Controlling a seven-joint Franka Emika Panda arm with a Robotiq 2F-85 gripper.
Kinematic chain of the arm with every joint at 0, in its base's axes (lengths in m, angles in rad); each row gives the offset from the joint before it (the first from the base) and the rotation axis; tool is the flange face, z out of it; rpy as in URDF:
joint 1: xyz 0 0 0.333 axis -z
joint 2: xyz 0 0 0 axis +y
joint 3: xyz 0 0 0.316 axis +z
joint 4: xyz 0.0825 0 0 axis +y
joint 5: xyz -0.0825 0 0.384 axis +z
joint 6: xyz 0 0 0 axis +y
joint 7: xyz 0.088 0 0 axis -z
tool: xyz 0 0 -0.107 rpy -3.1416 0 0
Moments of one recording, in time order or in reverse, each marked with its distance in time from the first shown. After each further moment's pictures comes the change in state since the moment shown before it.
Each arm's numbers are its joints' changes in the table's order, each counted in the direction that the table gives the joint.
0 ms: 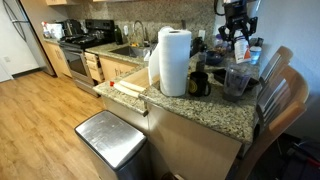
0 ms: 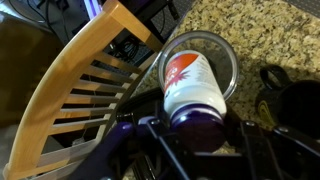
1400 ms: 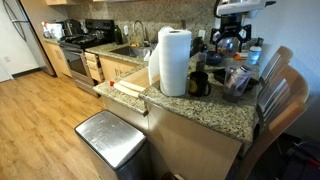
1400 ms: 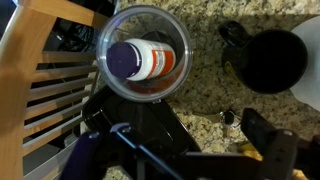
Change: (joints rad) arm -0.006 -0.144 0.045 0.275 -0.005 -0.391 0.294
